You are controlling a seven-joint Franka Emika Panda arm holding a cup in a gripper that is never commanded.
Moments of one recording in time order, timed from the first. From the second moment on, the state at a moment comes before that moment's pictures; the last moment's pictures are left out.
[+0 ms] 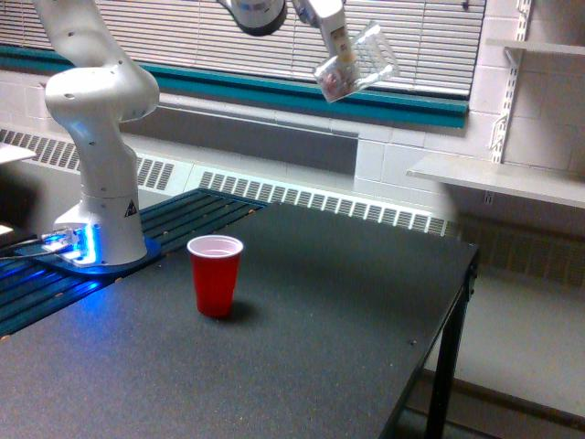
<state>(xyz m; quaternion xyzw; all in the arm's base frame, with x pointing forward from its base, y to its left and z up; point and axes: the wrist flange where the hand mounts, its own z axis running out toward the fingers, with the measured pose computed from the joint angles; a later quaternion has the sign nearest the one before) 0.420 0.069 0.514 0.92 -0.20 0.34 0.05</state>
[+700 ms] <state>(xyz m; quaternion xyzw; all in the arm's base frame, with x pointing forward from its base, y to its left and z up) 0.377 0.059 0.472 0.92 -0.25 0.28 0.08</state>
